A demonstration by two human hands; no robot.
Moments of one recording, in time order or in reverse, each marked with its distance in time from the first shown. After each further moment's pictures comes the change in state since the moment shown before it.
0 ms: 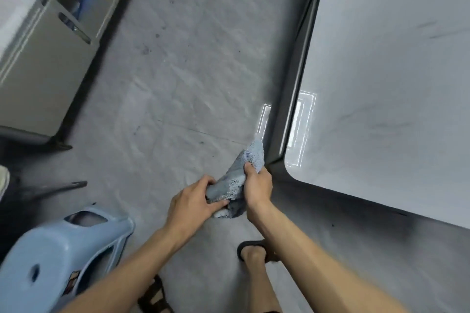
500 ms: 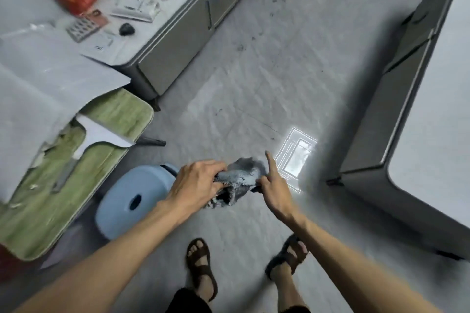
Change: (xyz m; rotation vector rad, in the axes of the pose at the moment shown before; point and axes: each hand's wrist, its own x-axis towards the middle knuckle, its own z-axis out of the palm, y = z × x) left_hand -0.171 -0.277 -0.195 0.012 0.247 0.163; right_hand -0.223 0.090 0.207 -0.714 -0.481 -0.542
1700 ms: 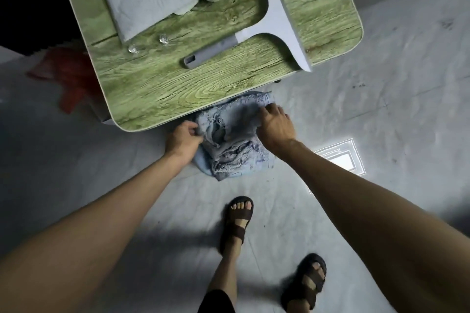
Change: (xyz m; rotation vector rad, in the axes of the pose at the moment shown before) left_hand -0.205 -0.400 0.093 -0.632 0.266 -1.321; right_hand 0.157 -0.059 0.437 -1.157 -0.388 -0.632
